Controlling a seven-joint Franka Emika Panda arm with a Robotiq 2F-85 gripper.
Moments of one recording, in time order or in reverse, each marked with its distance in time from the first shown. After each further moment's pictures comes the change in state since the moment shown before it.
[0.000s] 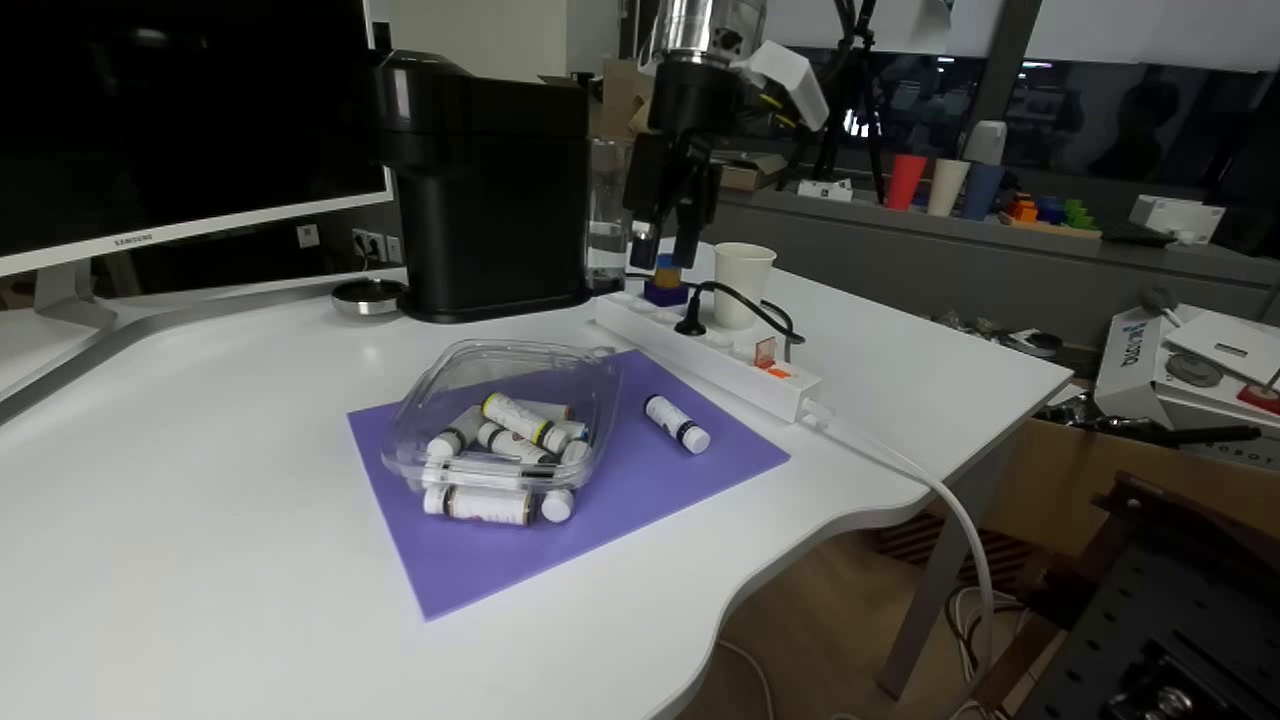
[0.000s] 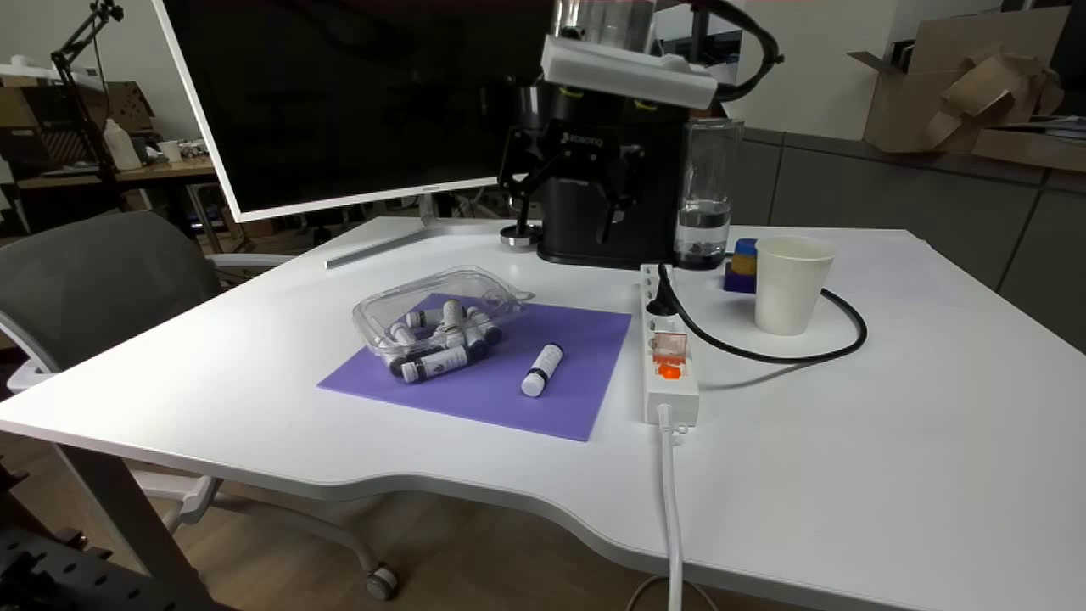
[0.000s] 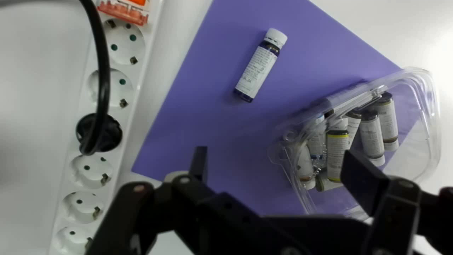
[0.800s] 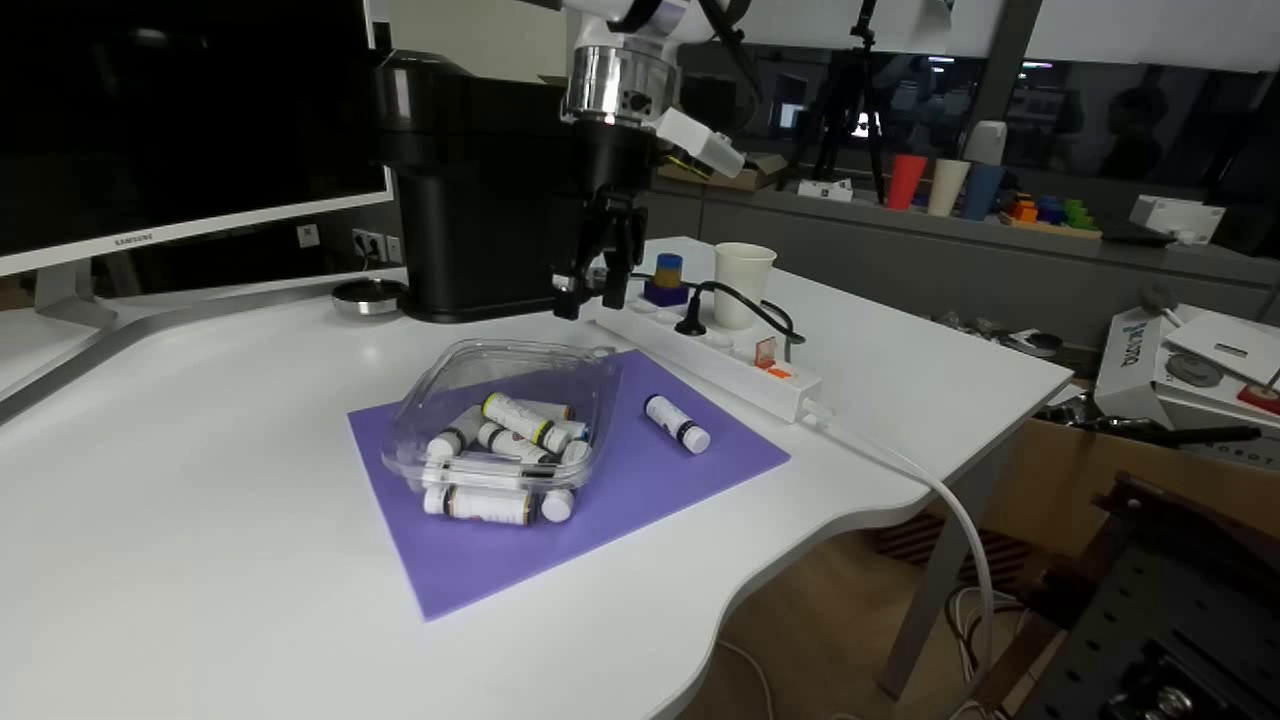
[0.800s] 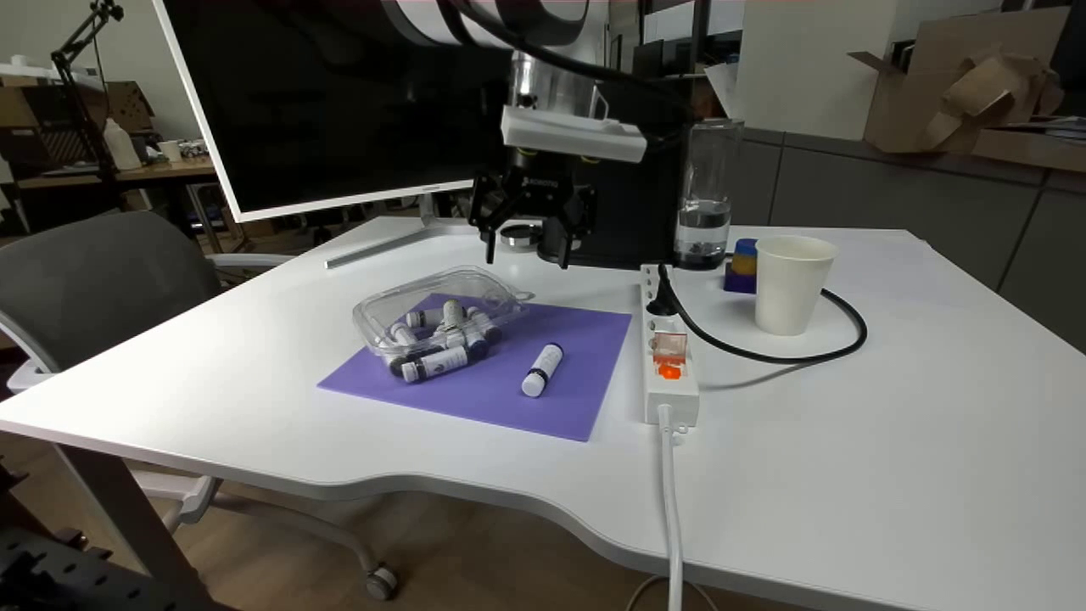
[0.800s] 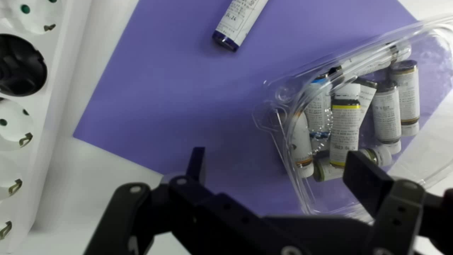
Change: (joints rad) arm 0.092 0.150 0.024 0.090 -0.004 0.072 0.046
